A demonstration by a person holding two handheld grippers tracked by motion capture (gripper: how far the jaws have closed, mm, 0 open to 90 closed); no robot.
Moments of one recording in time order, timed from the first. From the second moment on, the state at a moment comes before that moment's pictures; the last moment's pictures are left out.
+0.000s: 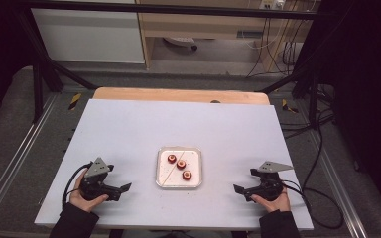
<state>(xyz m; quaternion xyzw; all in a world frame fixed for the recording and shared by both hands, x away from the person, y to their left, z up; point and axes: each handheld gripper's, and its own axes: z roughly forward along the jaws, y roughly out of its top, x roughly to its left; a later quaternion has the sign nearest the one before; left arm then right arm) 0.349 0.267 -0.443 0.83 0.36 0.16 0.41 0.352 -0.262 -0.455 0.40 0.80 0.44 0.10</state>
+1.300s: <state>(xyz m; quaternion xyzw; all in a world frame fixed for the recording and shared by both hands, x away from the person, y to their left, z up) 0.353 0.216 -0.420 0.83 0.37 0.16 0.39 0.352 -0.261 -0.455 0.41 0.80 0.44 0.10</state>
